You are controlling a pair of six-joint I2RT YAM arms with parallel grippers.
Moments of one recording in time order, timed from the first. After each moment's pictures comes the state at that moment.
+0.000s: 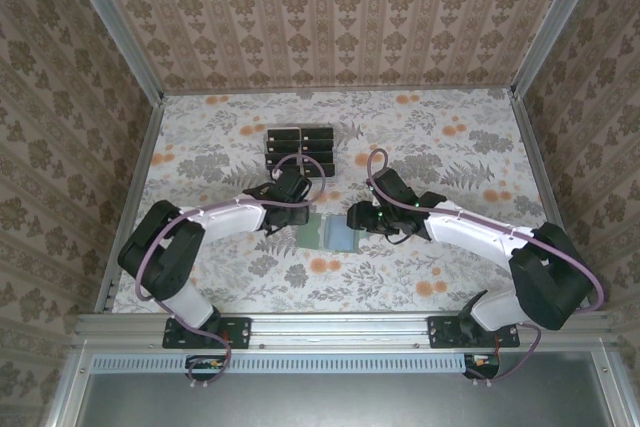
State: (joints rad) left arm -0.72 1.60 0.84 -0.31 -0.18 -0.56; right arm 0.67 1.42 0.84 -0.38 -0.13 0.76
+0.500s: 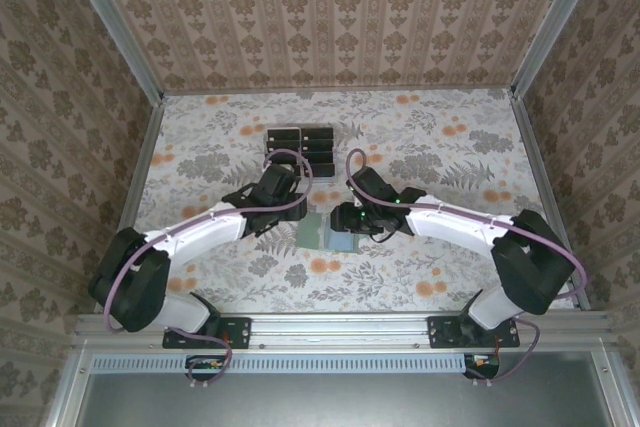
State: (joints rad) left arm -0.71 1.40 0.78 -0.32 -0.13 -0.56; right arm 0.74 1.54 0.93 -0.39 -0.14 0.76
